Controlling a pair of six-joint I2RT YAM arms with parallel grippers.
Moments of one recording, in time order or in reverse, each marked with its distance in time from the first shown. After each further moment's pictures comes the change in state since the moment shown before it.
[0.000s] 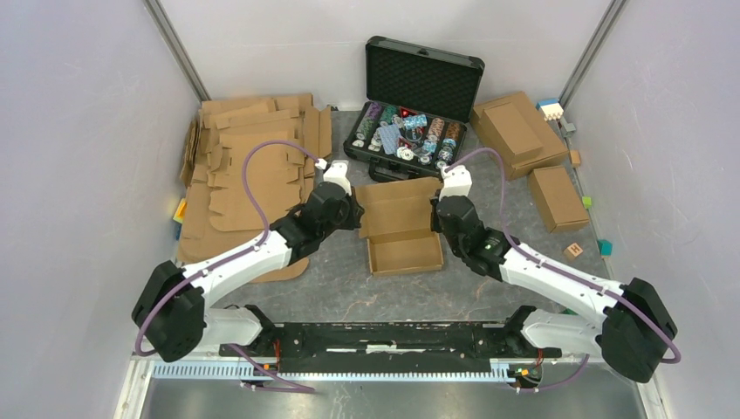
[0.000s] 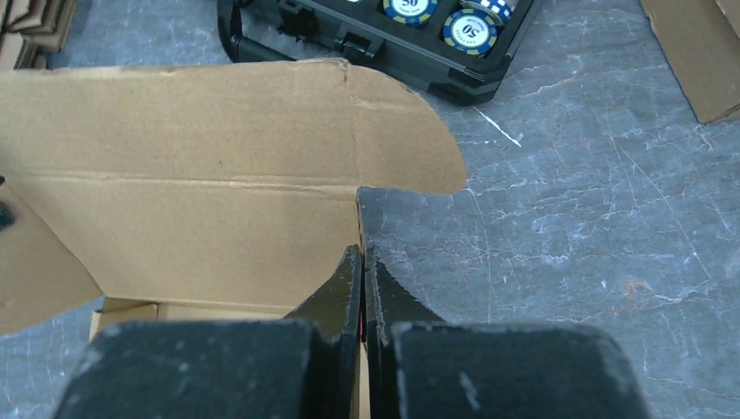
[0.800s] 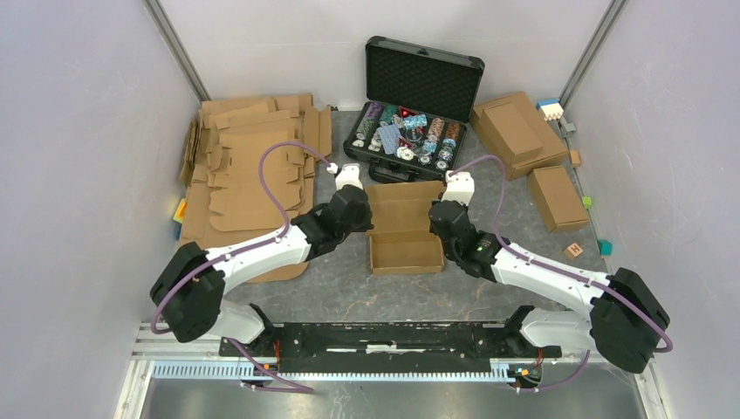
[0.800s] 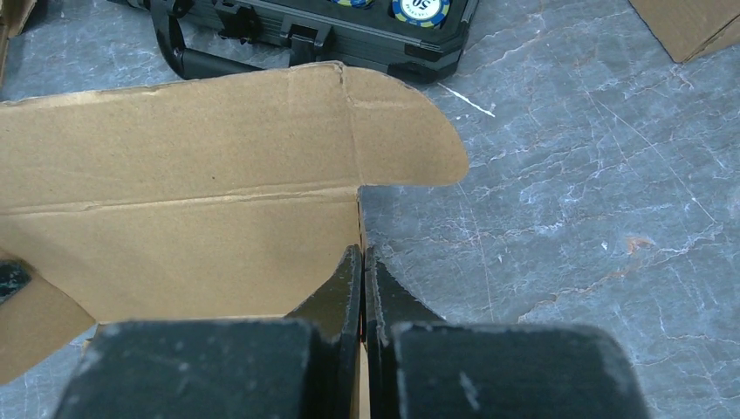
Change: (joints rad) left arm -0.093 0.139 0.073 -0.035 -0.161 -0.138; right arm 0.033 0.058 -0.045 0.049 0.156 0.150
